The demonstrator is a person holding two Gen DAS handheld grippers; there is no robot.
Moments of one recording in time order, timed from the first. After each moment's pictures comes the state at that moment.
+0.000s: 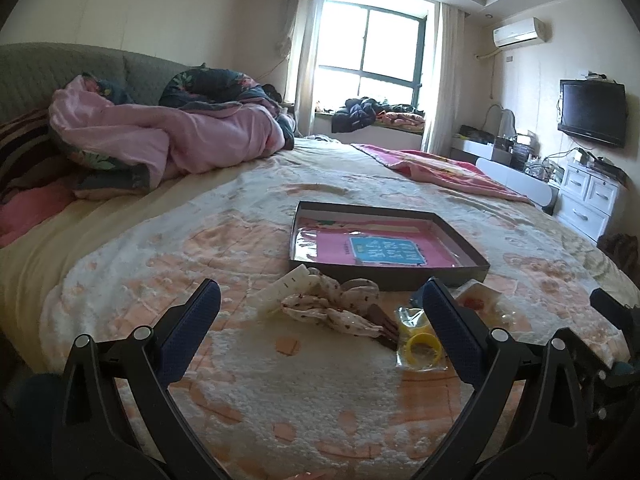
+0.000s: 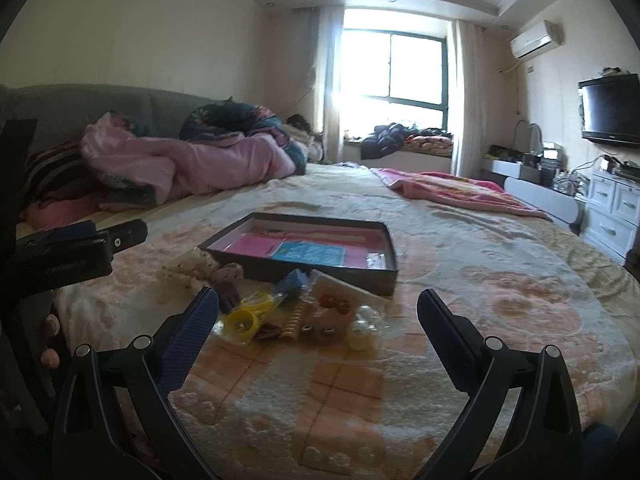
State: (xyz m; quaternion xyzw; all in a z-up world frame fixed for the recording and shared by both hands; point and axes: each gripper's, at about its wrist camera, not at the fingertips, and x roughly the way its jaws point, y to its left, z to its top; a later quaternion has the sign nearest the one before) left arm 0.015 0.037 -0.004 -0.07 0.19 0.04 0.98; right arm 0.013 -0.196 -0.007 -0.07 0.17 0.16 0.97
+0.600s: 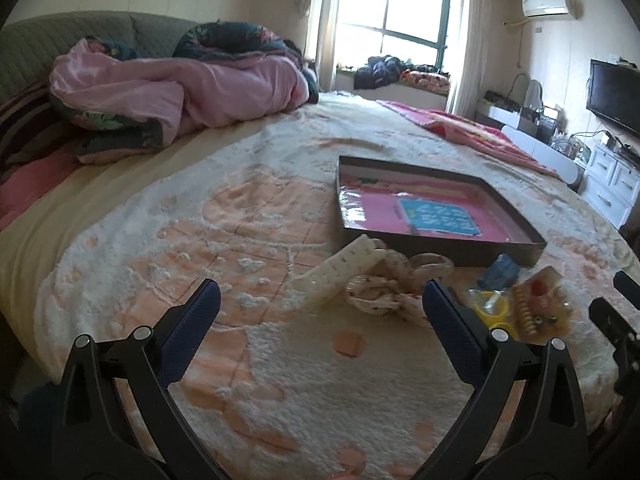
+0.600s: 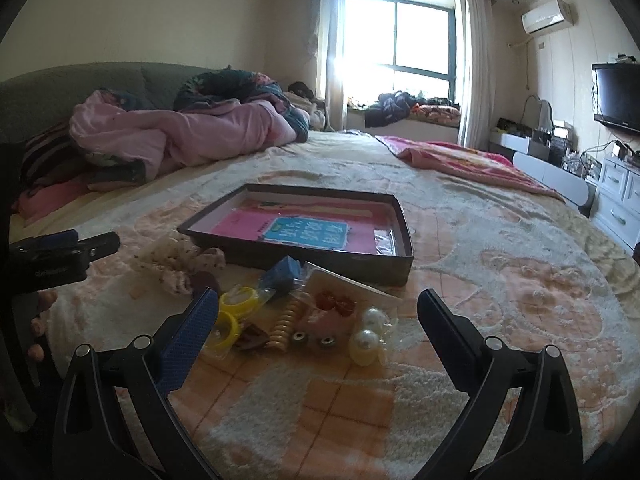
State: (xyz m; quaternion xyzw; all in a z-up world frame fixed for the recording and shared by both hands) left arm 0.067 0.089 -0.035 -0.08 0.28 0.07 0.95; right arm 0.078 -0.193 -0.021 -0.07 0.23 0.15 0.96
